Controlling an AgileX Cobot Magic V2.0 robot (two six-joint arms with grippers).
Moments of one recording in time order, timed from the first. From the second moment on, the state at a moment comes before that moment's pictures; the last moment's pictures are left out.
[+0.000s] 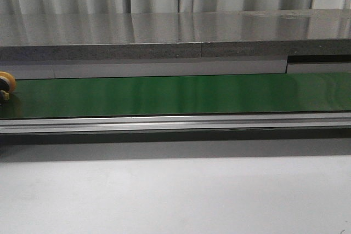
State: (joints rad) left arm 0.11 1.48 -1.23 -0.14 0.77 0.13; right arm 0.01 -0.01 0.03 0.05 0.09 0.02
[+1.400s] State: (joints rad) left arm 0.00 0.29 -0.31 -0.15 0.20 0.13; right arm 0.01 -0.01 0.03 0.05 0.09 0.02
